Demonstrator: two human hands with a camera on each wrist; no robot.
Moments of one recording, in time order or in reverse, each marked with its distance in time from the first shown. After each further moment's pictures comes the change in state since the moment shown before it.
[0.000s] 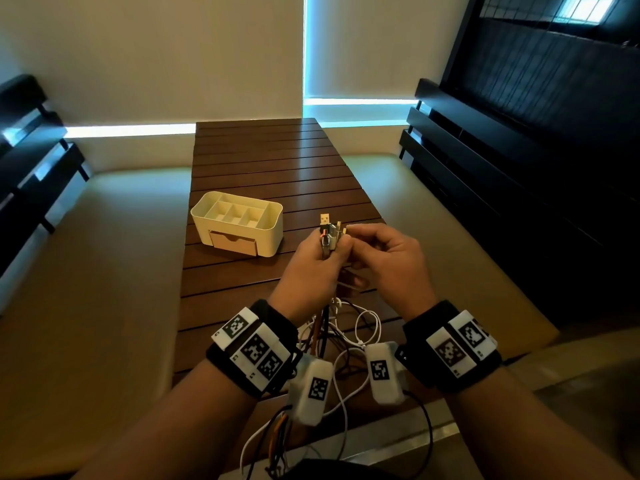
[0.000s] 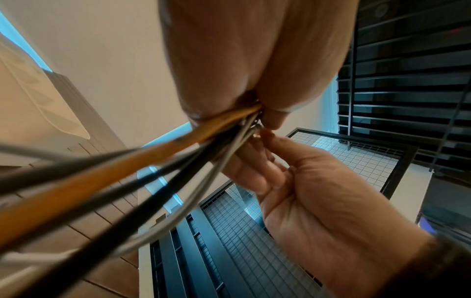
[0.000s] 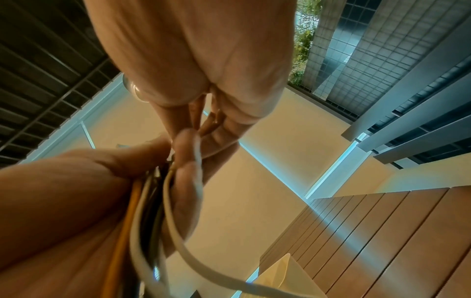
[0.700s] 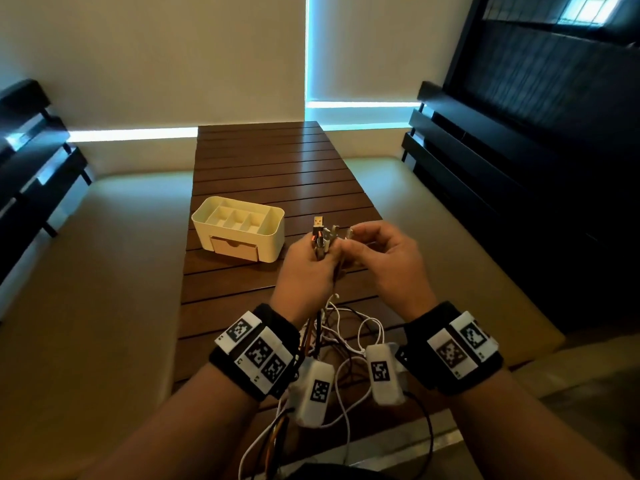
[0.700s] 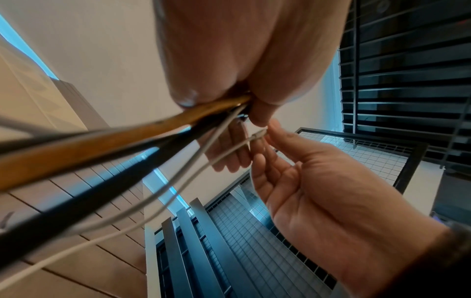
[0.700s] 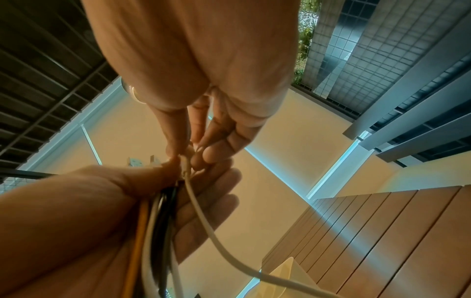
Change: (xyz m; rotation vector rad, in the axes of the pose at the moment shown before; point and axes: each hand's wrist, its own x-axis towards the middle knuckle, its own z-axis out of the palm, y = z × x) left_hand 0.020 -0.011 -0.009 0.129 0.161 0.044; right_hand 0.018 0.007 0.002 -0.026 -0.024 -0.012
